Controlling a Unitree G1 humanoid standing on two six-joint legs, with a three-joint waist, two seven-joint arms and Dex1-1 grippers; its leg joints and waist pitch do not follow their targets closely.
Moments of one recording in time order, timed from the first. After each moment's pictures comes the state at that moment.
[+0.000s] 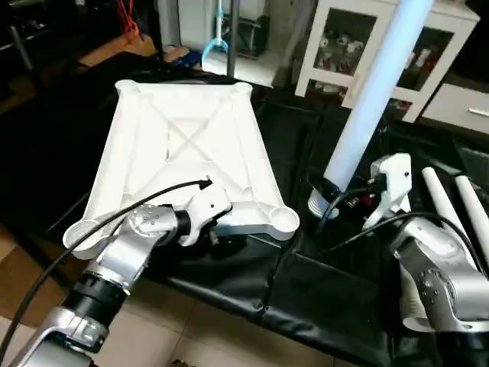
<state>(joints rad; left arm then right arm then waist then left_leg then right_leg) -0.50 0.43 -0.35 0.37 0.01 0.16 -0.88 -0.20 -0.33 -0.07 -0.10 0.39 0.37 0.58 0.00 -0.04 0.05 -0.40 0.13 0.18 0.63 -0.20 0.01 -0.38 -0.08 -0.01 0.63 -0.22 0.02</state>
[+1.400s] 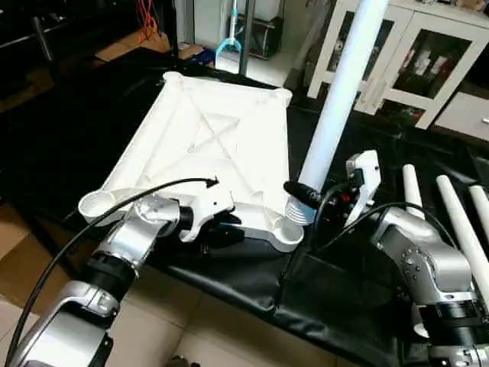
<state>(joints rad) -0.62 0.39 -0.38 0.59 0.06 0.08 -1.04 -0.35 -0.32 -0.01 0.10 0.46 0.43 0.75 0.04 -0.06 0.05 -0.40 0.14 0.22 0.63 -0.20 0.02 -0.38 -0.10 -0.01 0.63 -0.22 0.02</state>
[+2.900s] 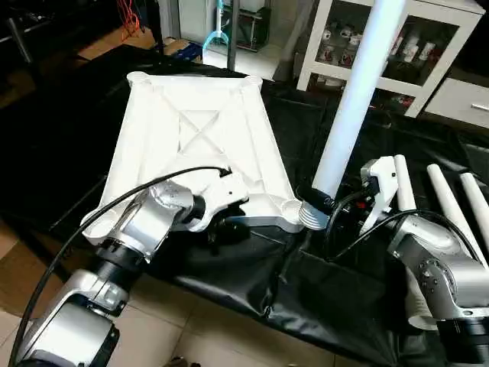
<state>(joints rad) -0.69 0.36 -0.41 0.51 0.11 0.31 -1.06 -0.26 -0.38 -0.04 0.00 0.44 0.42 0.74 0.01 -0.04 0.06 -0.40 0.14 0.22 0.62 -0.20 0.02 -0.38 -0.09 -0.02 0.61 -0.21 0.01</state>
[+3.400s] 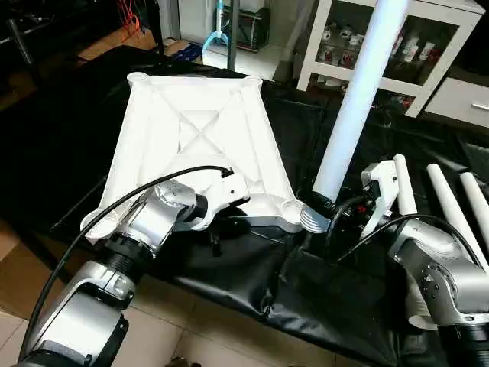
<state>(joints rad) -0.73 0.33 -0.39 0.60 0.11 0.31 -1.06 -0.24 -0.36 -0.04 -0.02 0.44 0.43 0.73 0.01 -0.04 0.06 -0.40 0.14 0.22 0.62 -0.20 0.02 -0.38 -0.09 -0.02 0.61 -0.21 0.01</state>
